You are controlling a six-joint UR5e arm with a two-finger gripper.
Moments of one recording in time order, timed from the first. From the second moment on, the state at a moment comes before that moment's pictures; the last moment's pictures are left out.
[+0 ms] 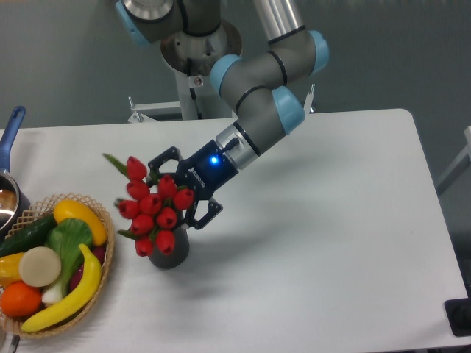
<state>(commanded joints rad) 2.55 -1.77 -2.03 -0.77 0.41 1.20</state>
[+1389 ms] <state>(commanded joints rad) 2.82 -1.47 -1.96 -0.78 1.10 1.32</state>
